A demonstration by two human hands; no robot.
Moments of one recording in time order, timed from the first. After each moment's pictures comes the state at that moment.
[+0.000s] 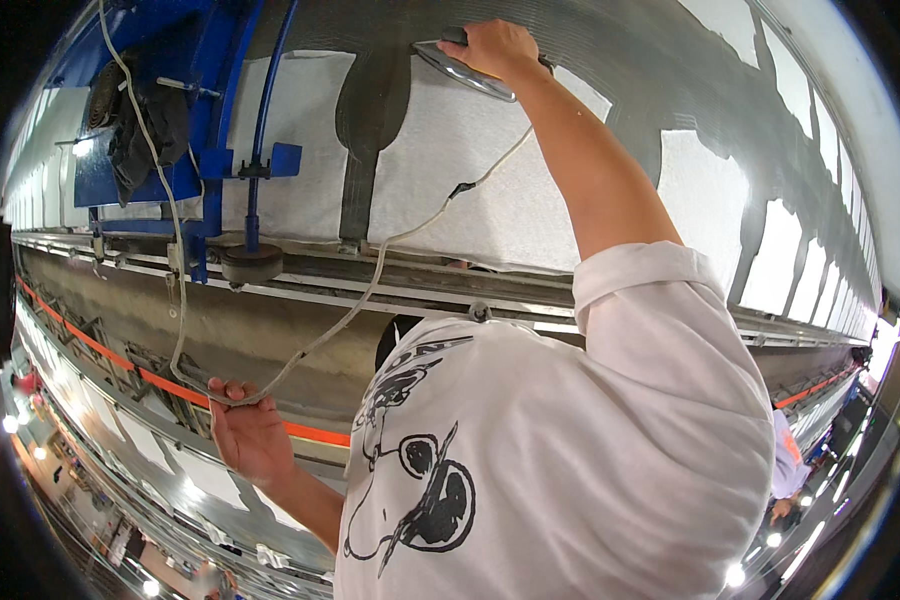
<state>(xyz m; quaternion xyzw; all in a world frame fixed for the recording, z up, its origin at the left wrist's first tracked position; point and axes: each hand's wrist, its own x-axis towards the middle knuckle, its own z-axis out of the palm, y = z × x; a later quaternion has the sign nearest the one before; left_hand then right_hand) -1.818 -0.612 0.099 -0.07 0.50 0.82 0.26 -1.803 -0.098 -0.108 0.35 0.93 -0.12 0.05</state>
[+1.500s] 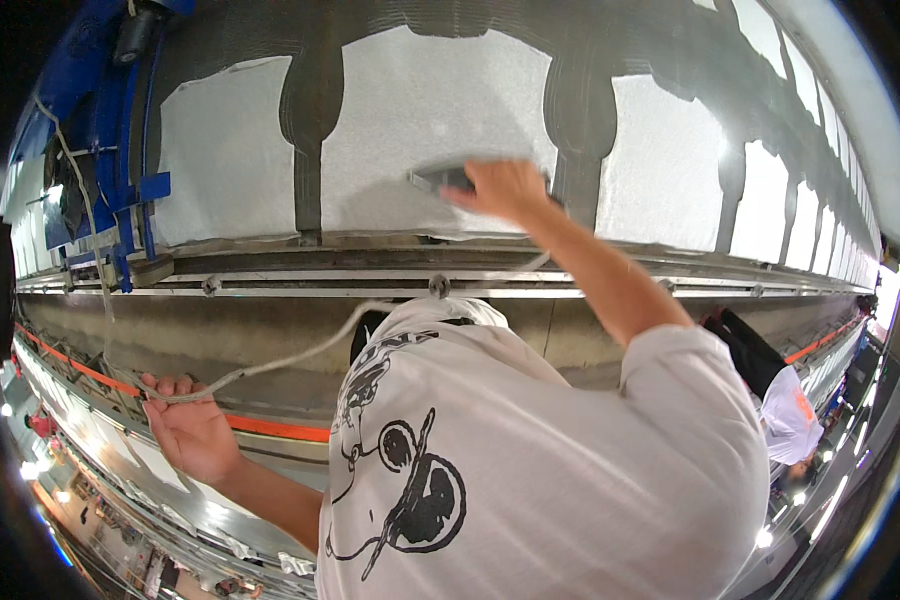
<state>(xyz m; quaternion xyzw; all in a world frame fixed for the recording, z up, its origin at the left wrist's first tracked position) -1.820 -0.584 0.113 0.03 0.53 0.81 0.27 -1.589 -0.230 -0.108 0.33 0.87 -0.23 0.29</state>
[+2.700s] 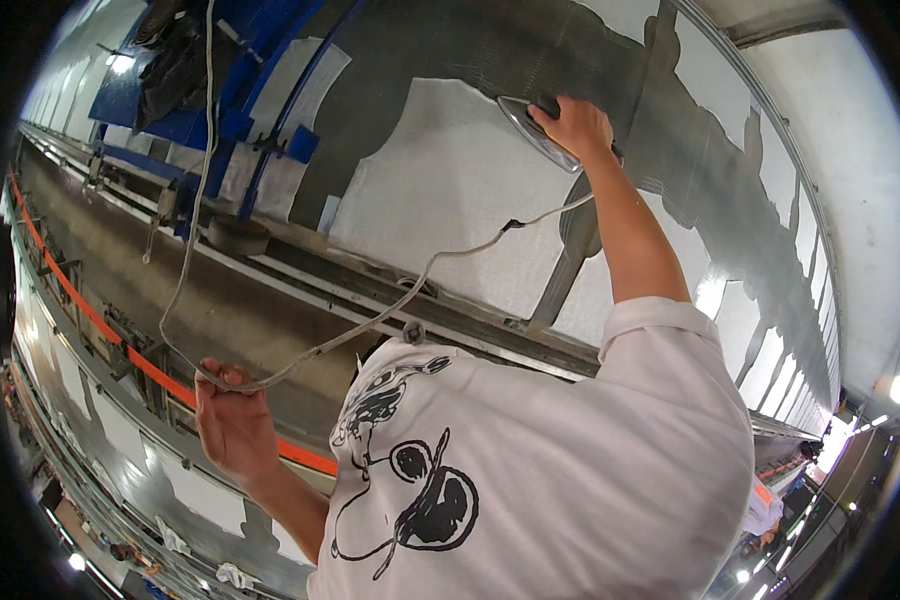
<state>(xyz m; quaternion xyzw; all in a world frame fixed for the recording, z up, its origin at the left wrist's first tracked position) -2.102 -0.735 0.082 -0.02 0.47 0.86 0.23 -2.060 -0.191 -0.124 0.35 0.93 -0.05 0.04</state>
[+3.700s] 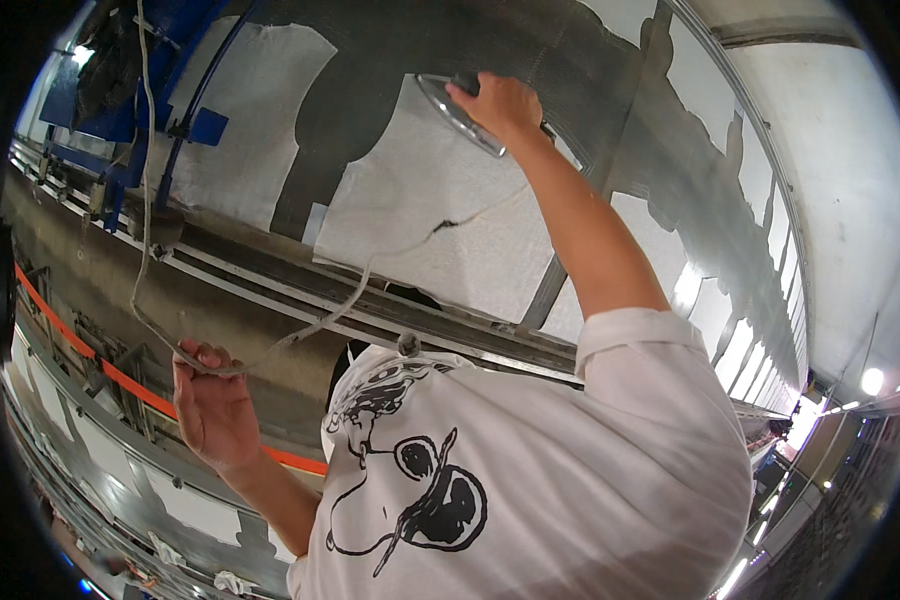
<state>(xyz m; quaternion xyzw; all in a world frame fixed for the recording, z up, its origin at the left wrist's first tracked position) -2.172 -0.719 0.054 -0.02 0.45 0.85 0.27 -2.169 -0.258 -0.129 0.34 0.93 -0.09 0.06</state>
